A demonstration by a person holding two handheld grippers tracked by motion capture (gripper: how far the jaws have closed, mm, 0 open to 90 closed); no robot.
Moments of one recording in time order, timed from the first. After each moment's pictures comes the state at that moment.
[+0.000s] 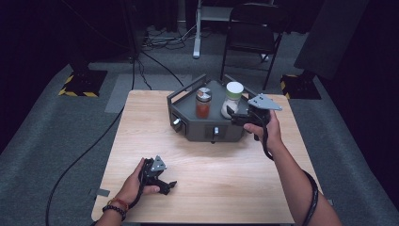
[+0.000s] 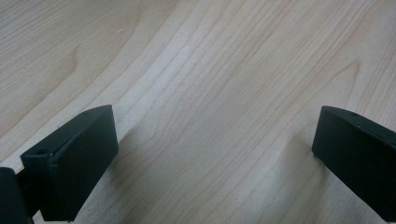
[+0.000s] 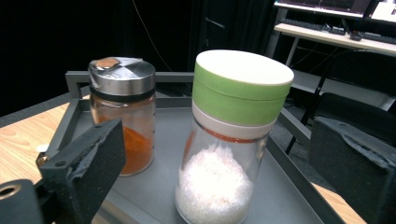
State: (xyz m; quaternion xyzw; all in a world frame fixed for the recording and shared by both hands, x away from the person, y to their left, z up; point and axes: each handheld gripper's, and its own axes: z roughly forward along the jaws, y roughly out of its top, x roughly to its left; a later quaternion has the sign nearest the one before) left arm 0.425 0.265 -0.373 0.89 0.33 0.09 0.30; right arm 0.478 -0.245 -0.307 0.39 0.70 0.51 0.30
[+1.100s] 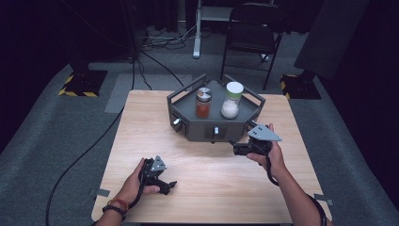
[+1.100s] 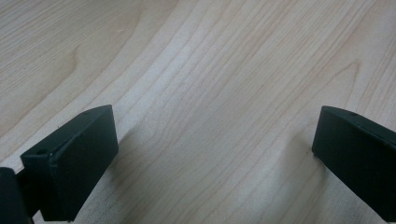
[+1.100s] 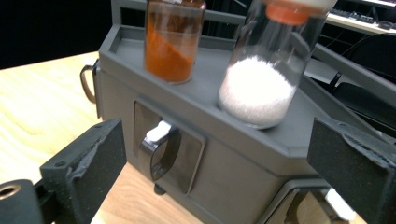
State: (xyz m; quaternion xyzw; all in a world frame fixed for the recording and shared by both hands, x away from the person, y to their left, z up) left arm 0.425 0.265 -0.373 0.89 0.33 0.09 0.30; right arm 0.422 -0.258 -0.356 0.35 0.75 0.49 0.28
